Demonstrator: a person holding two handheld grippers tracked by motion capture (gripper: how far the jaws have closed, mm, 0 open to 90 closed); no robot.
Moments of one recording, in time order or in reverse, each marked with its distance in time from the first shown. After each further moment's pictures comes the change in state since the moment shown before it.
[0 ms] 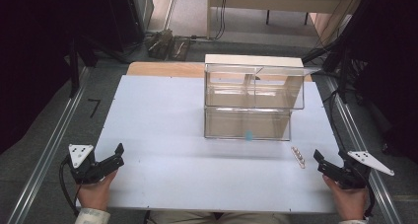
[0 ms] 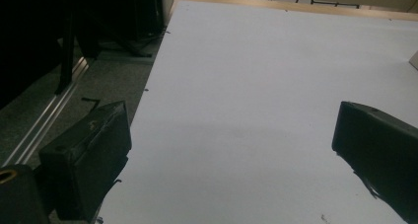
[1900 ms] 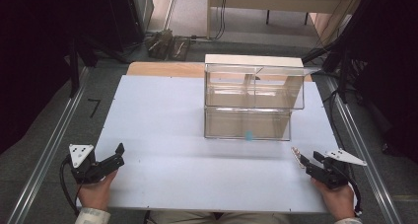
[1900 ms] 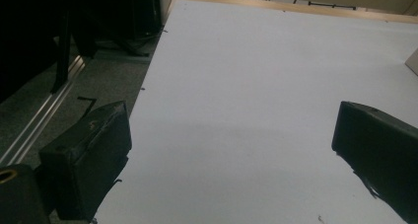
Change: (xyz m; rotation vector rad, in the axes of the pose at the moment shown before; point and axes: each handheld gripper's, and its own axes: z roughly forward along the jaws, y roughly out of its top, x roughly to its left) left arm 0.000 -0.001 0.001 0.000 -0.011 -0.014; right arm 0.020 -0.014 0.027 0.178 0.112 -0.133
